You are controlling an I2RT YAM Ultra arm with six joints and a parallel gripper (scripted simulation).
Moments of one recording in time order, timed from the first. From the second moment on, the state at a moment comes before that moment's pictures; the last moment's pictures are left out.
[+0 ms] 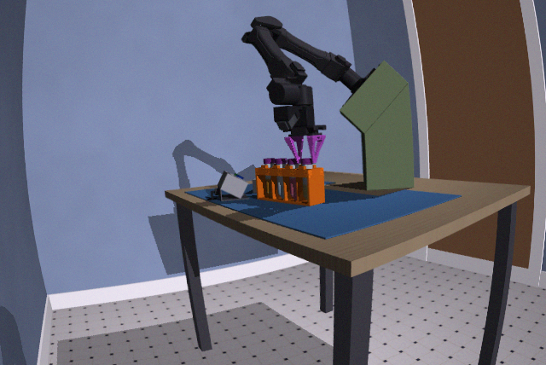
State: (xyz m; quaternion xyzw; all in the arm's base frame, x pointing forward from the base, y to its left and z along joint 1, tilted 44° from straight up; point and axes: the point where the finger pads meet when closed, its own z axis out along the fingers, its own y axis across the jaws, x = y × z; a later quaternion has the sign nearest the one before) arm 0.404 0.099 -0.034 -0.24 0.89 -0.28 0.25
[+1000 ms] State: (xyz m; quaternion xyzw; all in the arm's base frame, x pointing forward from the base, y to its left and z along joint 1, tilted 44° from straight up) arm 0.403 0.099 -0.035 -0.53 0.76 -0.35 0.14
